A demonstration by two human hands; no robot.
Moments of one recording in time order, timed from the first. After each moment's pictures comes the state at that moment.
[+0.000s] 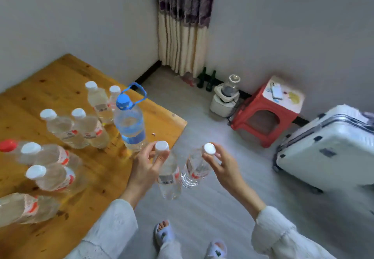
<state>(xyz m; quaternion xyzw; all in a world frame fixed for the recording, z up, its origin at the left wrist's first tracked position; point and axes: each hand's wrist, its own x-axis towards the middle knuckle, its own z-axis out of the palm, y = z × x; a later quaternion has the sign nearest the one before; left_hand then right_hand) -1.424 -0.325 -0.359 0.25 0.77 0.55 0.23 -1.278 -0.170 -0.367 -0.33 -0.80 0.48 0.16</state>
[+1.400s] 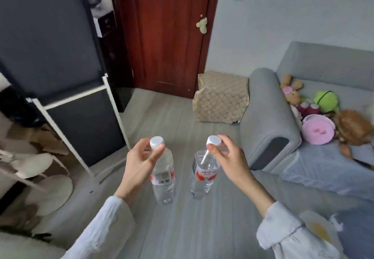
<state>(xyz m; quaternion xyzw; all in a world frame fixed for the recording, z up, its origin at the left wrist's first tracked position) -0.349 0.195 -0.287 0.74 0.24 0.21 0.59 -0.236 -0.002 -0.273 -0.81 -0.23 0.07 0.53</state>
